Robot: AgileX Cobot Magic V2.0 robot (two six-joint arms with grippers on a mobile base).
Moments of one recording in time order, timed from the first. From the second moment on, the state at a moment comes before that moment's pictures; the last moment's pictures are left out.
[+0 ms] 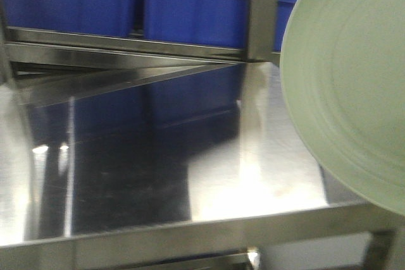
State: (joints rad) left arm 0.02 0.00 0.01 -0.04 0.03 0.02; right arm 0.07 0.04 0.03 0.03 -0.11 0.06
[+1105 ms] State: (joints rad) left arm 0.02 0.00 0.01 -0.04 0.02 0.02; right arm 0.07 0.04 0.03 0.04 -0.11 0.06
